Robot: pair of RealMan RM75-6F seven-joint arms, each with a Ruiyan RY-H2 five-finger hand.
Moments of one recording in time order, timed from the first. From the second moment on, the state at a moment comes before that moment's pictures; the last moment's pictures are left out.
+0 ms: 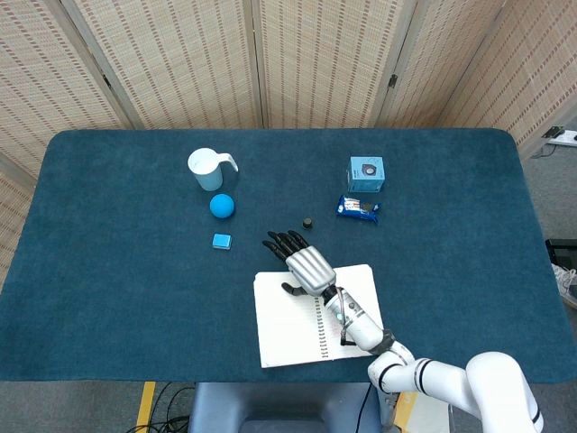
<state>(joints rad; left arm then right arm) -0.04 -1.03 -0.21 -1.57 1.22 1.49 -0.24 0.80 -1.91 0.21 -1.03 -1.48 0.93 0.05</state>
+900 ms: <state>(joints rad) -0.05 -1.04 -0.18 -1.59 1.29 1.49 -0.15 0.65 -1.50 0.17 -1.50 -1.41 1.08 -0.18</state>
